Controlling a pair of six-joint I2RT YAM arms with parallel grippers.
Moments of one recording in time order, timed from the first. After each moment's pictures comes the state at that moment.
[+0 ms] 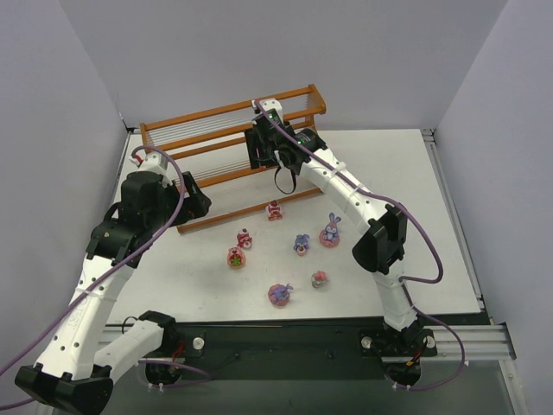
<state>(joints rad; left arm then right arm) -0.30 0.93 1.13 -0.76 -0.04 -0.54 0.74 2.15 2.26 -0.83 0.32 0.28</state>
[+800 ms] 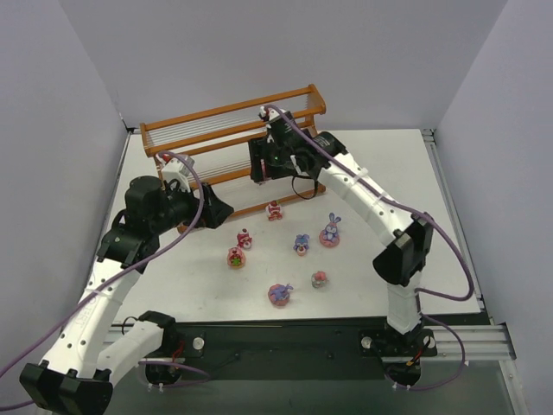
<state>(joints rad) -0.29 0.90 0.98 -0.50 0.33 -0.37 0.74 1.99 2.09 -0.86 0.10 0.35</state>
